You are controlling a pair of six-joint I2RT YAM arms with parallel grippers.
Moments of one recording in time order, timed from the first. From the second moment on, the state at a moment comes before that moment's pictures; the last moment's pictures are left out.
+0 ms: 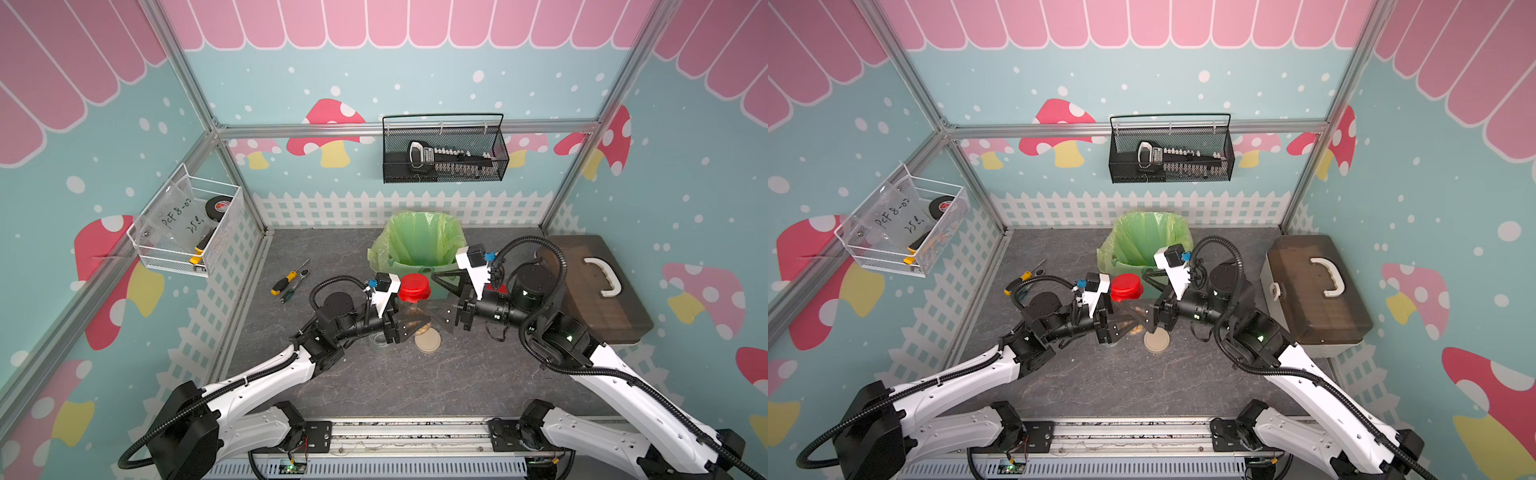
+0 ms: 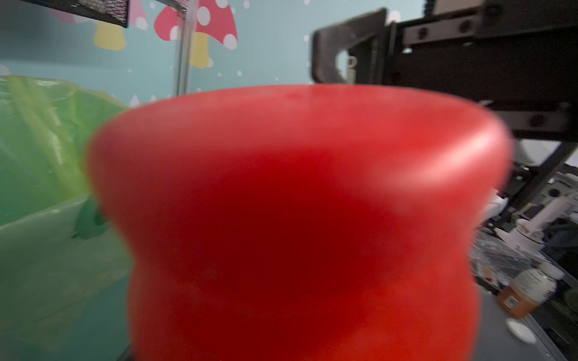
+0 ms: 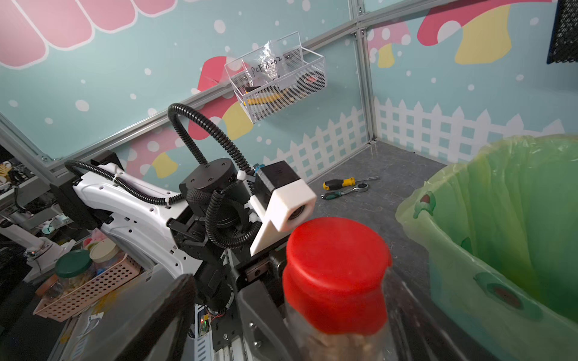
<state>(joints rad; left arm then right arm) -0.73 1.13 0.64 0.50 0.52 -0.32 0.80 0.94 1.08 -0.25 -0.36 0.28</state>
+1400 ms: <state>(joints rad) -0.74 1.10 0.64 0.43 0.39 -0.27 0.94 1.19 1.21 -0.31 0.07 0.27</state>
